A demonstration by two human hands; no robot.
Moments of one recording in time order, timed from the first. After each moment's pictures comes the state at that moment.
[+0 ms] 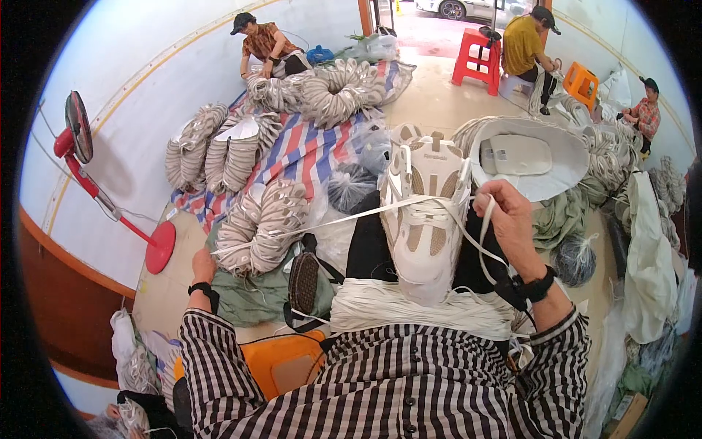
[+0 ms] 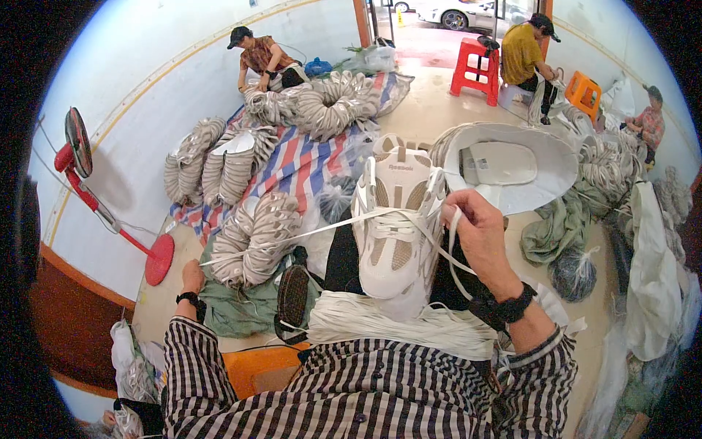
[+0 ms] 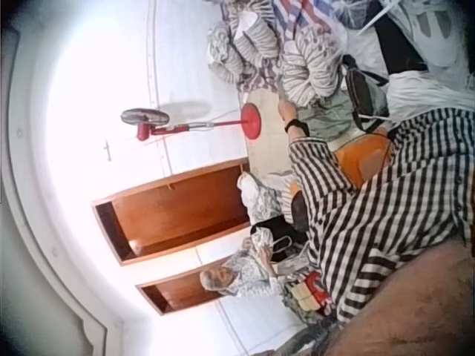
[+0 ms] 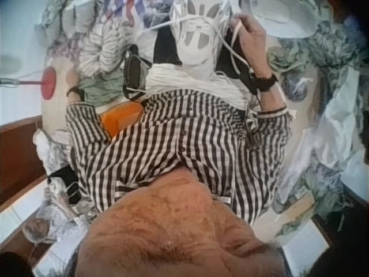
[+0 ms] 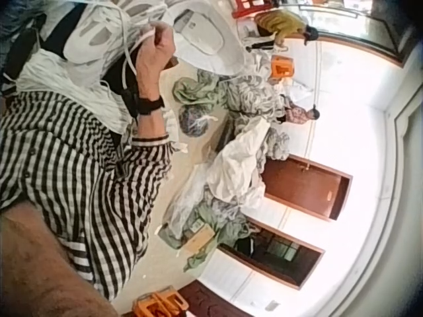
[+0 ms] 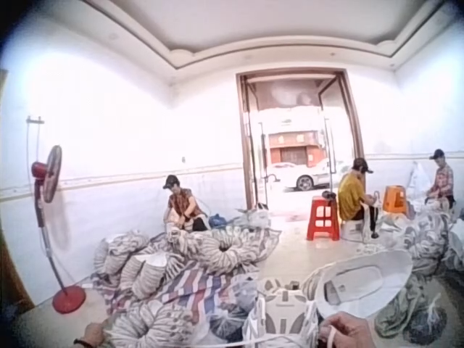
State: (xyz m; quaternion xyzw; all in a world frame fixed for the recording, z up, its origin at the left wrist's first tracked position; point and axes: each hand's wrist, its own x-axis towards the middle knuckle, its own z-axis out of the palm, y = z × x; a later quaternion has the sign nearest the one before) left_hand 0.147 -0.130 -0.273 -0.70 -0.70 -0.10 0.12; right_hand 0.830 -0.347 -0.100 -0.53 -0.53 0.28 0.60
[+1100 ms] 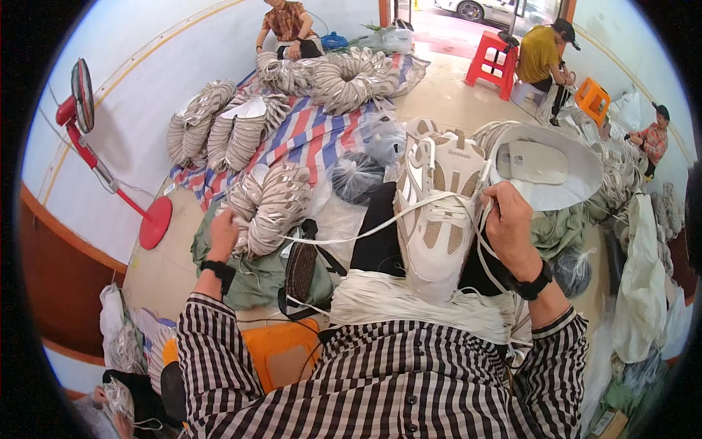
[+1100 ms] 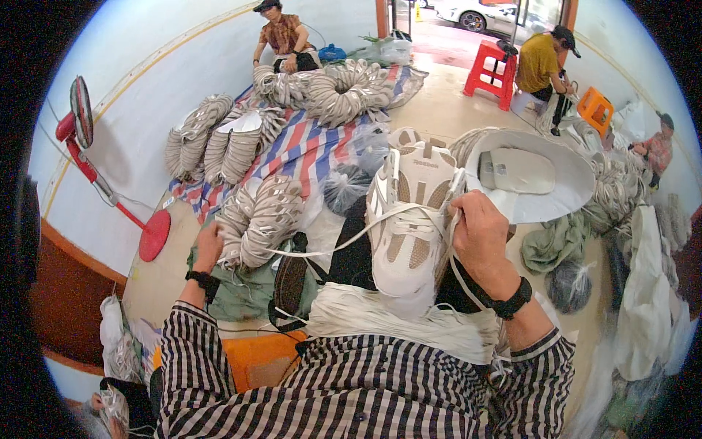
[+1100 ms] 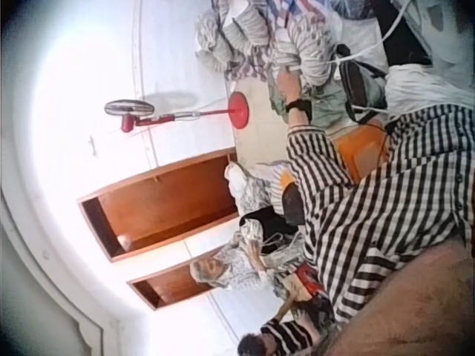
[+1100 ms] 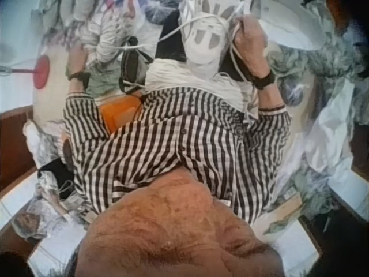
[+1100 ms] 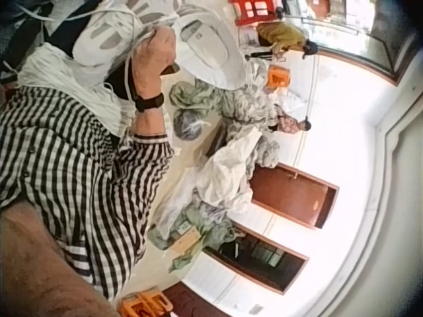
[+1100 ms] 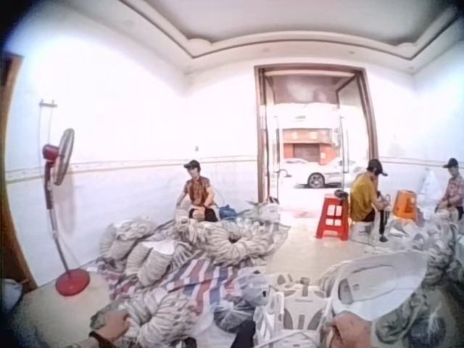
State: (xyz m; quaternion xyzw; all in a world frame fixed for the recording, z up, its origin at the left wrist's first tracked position) left_hand 0.247 -0.130 -0.252 -0.75 -0.59 -0.30 0.04; right_hand 0.819 -0.326 -0.108 -0.55 -0.70 -0.13 0.43
